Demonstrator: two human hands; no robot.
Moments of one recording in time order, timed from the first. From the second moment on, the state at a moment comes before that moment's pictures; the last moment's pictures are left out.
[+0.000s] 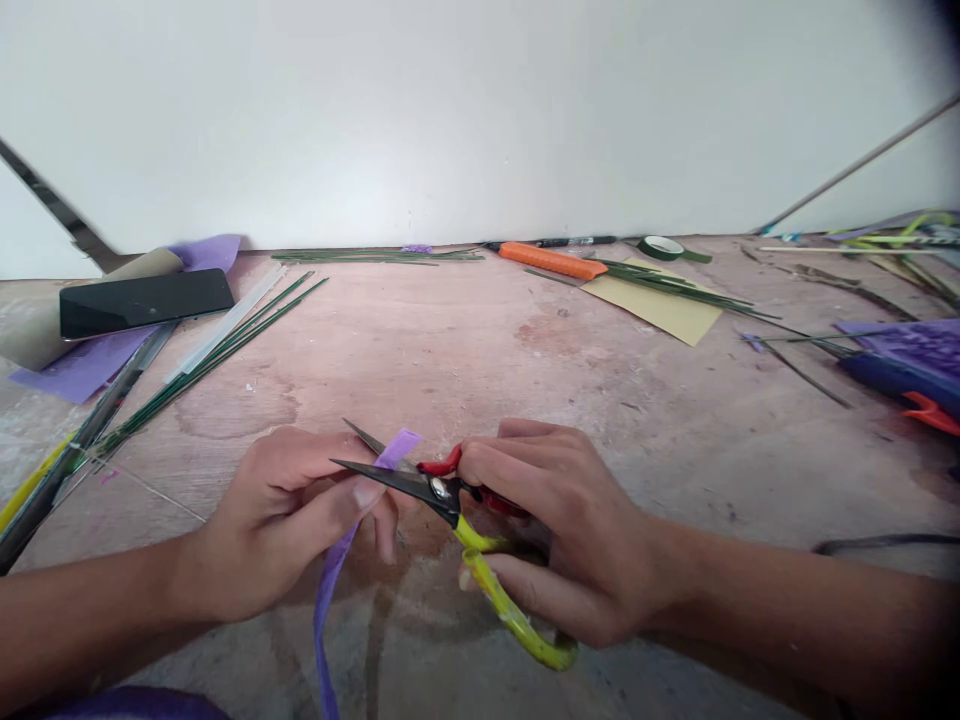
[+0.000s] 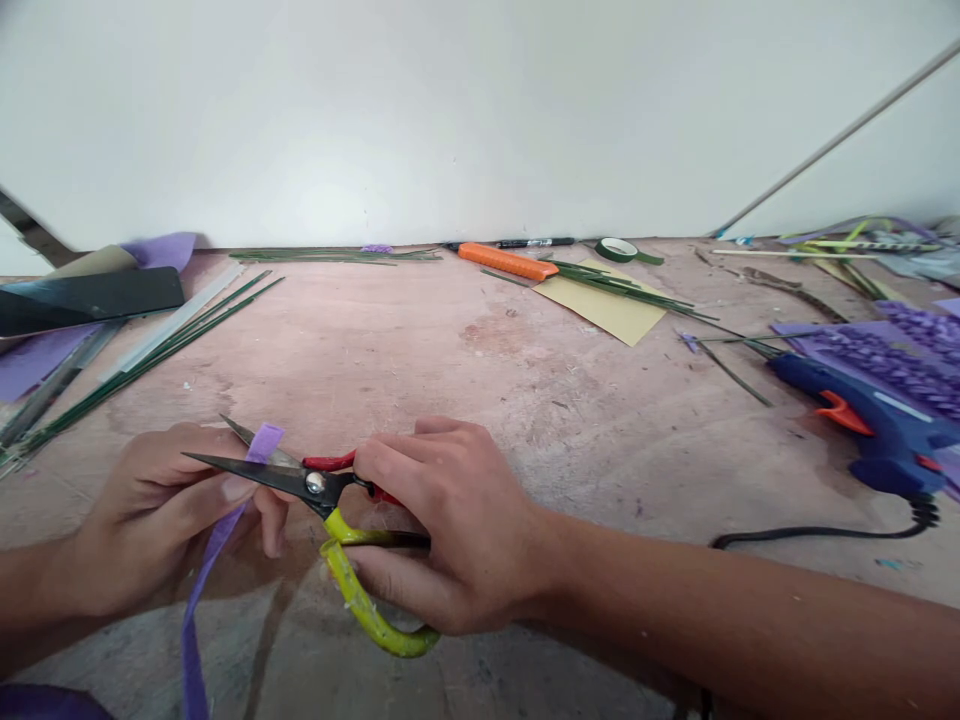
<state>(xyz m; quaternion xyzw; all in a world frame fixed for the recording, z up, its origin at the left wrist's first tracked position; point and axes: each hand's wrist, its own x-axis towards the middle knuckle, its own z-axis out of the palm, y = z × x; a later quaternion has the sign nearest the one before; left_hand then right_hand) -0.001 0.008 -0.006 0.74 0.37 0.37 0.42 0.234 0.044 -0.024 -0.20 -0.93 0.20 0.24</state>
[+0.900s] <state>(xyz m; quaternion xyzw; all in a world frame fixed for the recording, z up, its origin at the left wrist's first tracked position) 0.000 0.006 -0.006 0.71 0.37 0.37 0.48 0.235 0.045 -0.023 -0.17 -0.93 0.23 0.24</state>
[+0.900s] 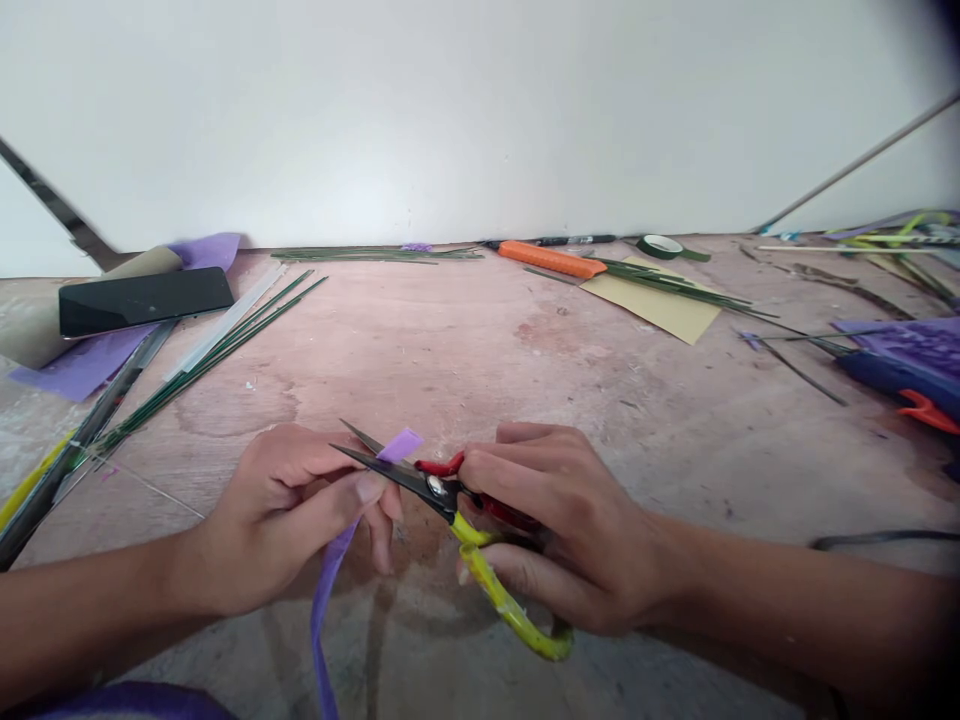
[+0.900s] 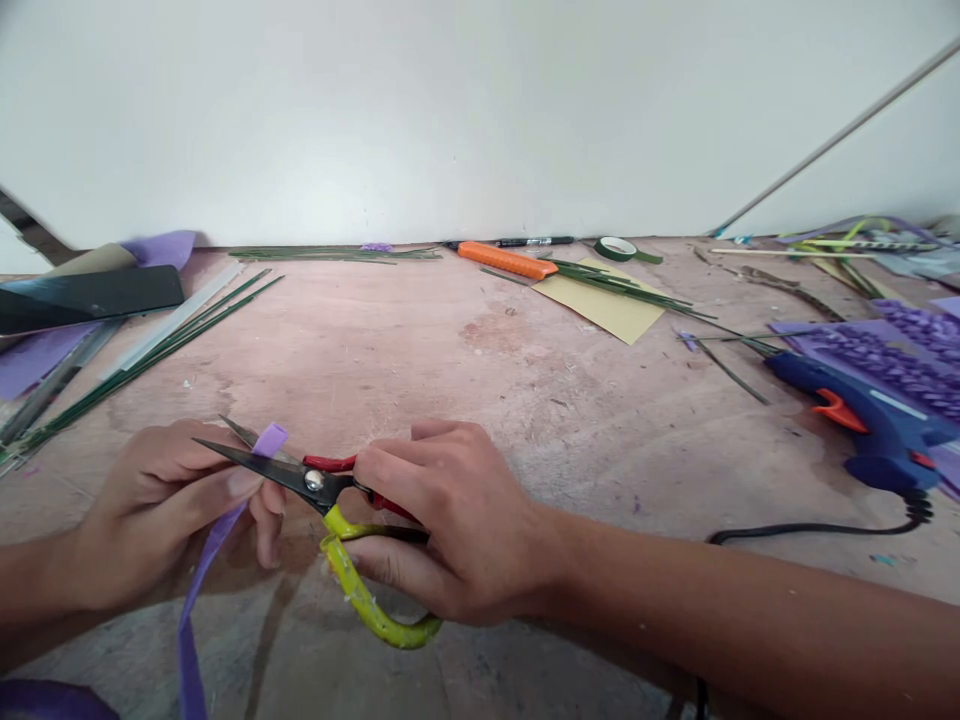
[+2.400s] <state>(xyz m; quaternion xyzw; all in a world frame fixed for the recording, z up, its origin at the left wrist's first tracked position) -0.002 0.006 -0.009 0.69 0.38 0.36 0.51 0.234 0.045 -0.024 -0.19 -0.93 0.22 0.25</state>
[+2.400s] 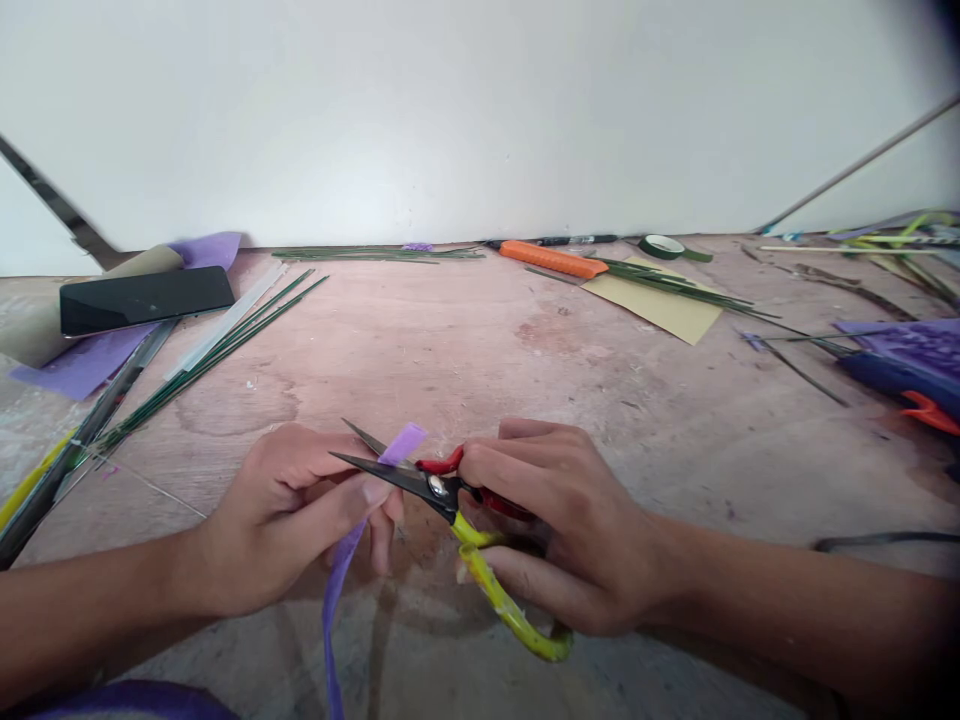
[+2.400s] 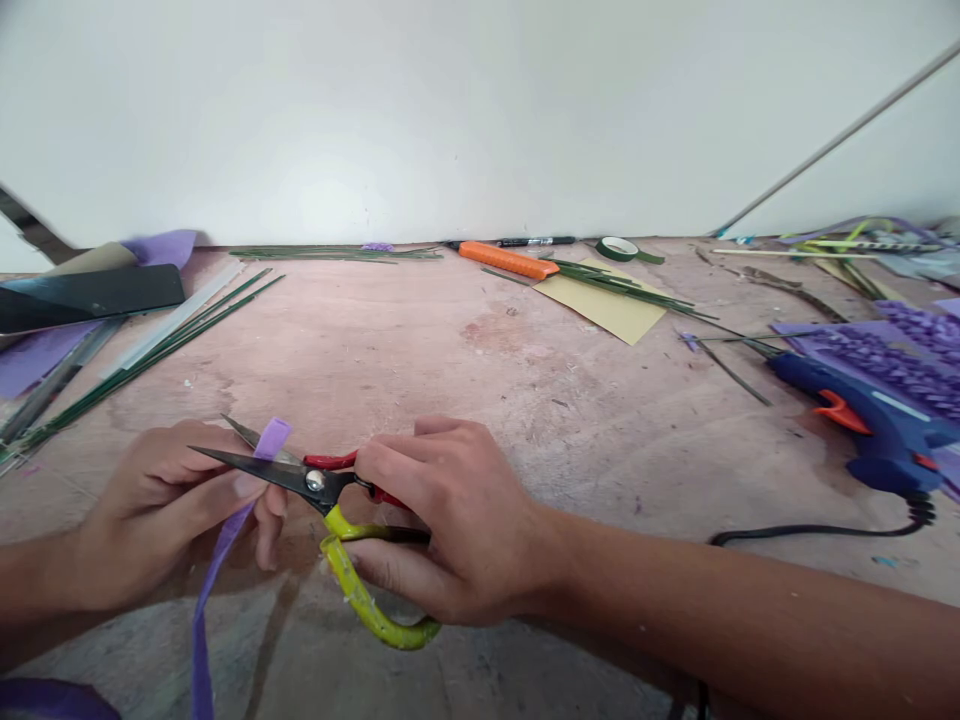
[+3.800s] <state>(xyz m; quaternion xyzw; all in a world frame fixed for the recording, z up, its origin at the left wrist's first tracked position) -0.002 0.005 -0.009 0.69 0.39 0.36 0.49 0.234 0.045 -0.022 -0.19 -0.93 0.21 0.25</state>
